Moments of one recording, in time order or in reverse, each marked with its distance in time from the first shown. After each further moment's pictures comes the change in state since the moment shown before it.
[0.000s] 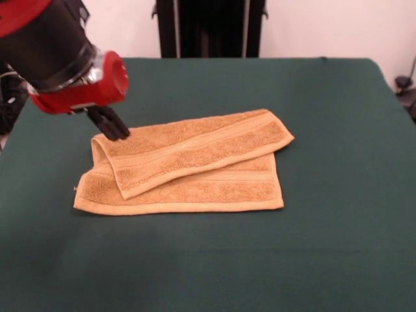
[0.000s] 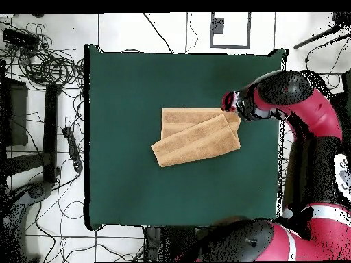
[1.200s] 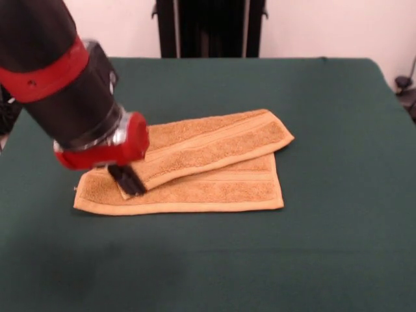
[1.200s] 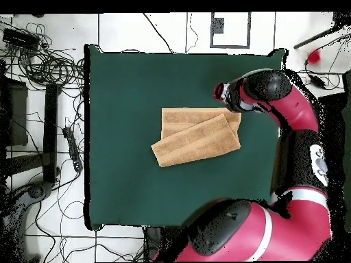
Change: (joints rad) arm 0.046 0.129 -0.017 -0.091 0.077 -0.172 0.000
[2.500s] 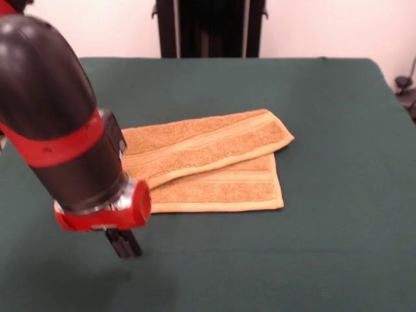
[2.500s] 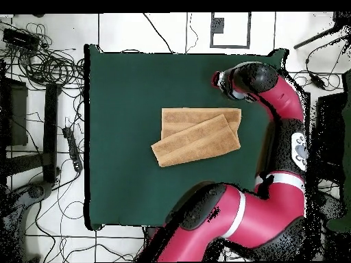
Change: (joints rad) arm 0.046 0.167 -0.030 -0.244 0.012 -0.047 0.003
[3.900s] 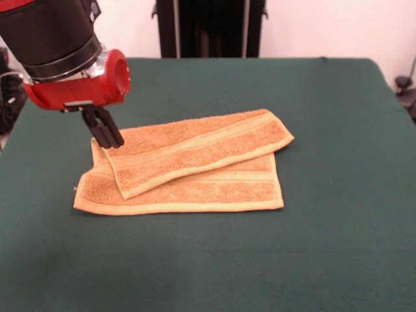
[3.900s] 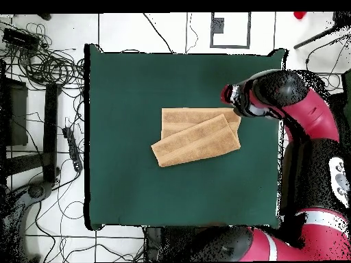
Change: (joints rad) arm -0.030 -0.348 -0.041 0.397 -0.013 0.045 0.000
